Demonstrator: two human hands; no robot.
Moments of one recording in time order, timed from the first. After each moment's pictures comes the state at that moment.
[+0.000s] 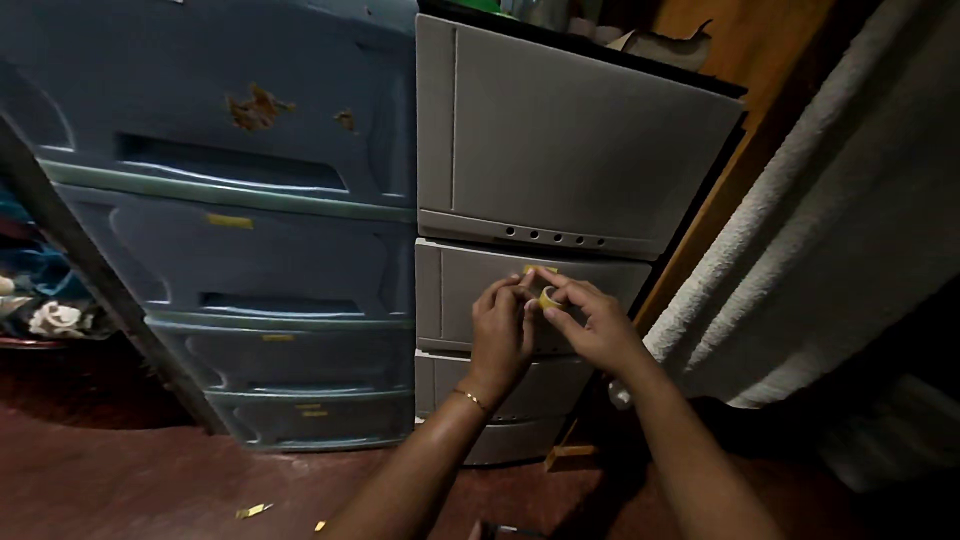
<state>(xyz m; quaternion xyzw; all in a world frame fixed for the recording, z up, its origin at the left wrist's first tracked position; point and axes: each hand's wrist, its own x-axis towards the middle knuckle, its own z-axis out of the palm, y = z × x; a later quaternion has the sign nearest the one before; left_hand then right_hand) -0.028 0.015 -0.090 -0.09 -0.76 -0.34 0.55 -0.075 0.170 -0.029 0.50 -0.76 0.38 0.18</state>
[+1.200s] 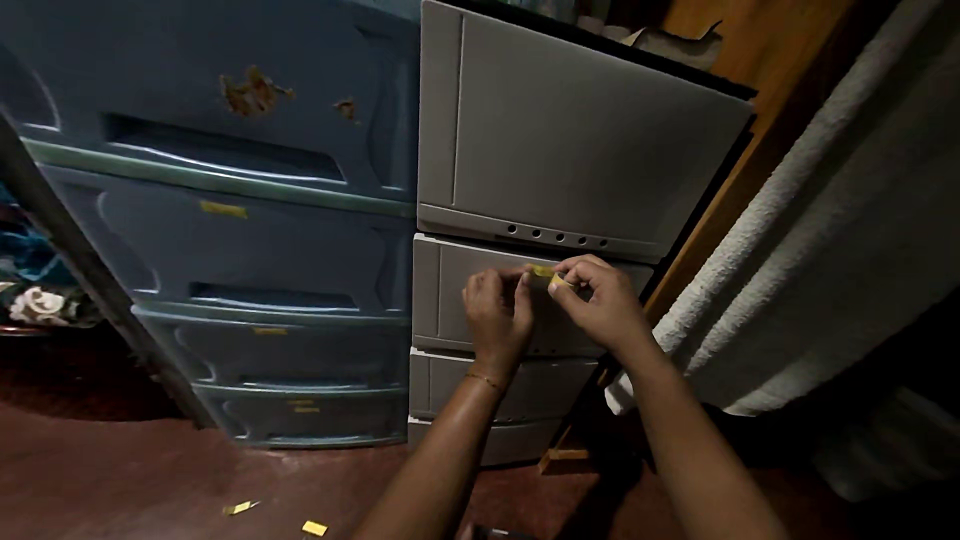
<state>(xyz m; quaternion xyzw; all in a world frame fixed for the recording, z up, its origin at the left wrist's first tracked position) -0.053 0.021 -0.078 0.00 -0.66 -0.38 0.65 -0.075 0.161 -0.001 0.43 -0.79 0.37 0.23</state>
